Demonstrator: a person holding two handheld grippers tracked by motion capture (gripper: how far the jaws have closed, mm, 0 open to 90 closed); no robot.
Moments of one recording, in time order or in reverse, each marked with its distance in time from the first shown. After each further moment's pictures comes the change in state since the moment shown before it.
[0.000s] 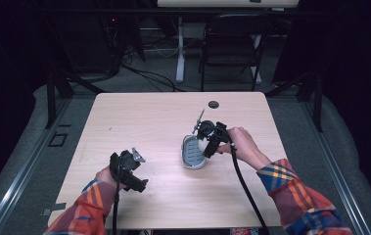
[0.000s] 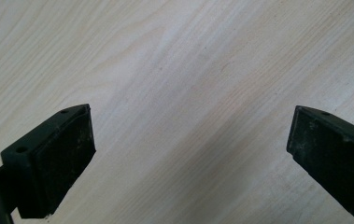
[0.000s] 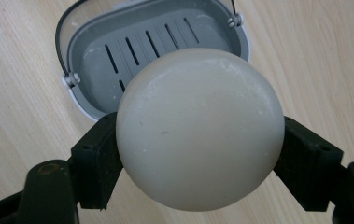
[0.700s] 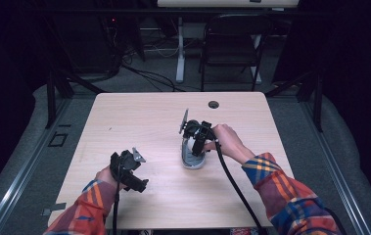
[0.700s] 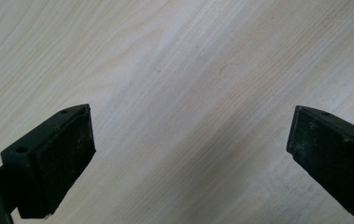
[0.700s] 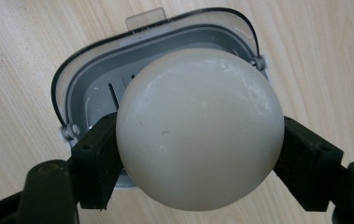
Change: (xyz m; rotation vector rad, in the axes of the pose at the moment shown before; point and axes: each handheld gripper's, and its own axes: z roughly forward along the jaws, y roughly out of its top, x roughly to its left) left arm 0.000 0.001 0.000 -0.004 -0.003 0.006; right arm 0.003 0.039 0.028 0.072 0.035 -0.039
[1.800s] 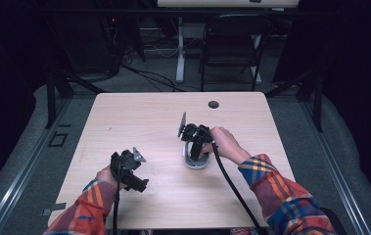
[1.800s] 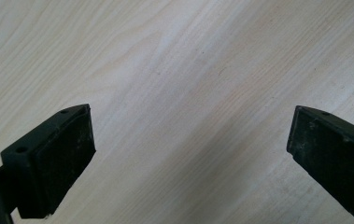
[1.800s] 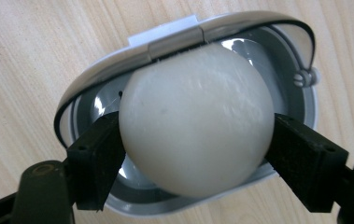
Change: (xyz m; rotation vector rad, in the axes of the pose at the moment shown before) left arm 0.000 0.001 0.000 -0.005 -0.002 0.001; right arm -0.001 0.003 0.020 0.062 0.074 0.013
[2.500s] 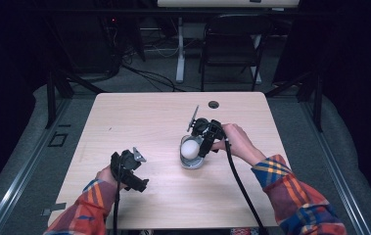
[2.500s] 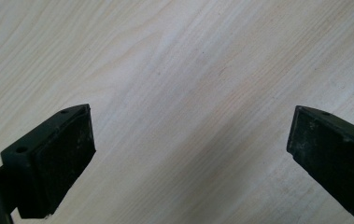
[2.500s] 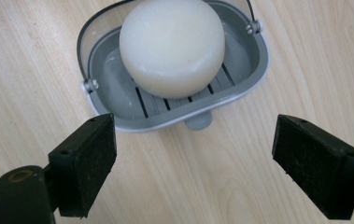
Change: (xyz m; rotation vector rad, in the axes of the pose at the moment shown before) left arm 0.000 0.000 0.000 0.003 0.002 -0.002; right arm -0.002 -0.033 -0.043 -0.108 -0.018 0.013
